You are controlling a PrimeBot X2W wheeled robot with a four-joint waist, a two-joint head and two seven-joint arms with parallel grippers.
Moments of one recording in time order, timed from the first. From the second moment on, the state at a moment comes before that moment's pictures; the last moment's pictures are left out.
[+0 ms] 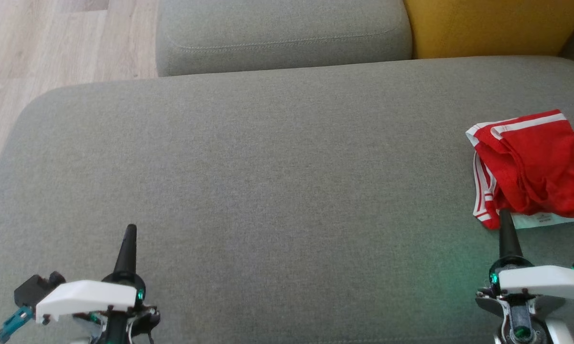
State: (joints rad) left arm 0.01 0.06 -0.05 0.23 -1.21 -0.07 -0.04; right arm -0.01 -0.05 -0.05 0.27 1.13 0.13 -0.03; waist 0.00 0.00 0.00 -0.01
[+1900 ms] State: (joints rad) left arm -0.05 0.06 0.05 0.27 -1.63 -0.12 0.08; right arm -0.06 -0.05 -0.11 0.27 1.63 0.13 0.09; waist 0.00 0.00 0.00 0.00
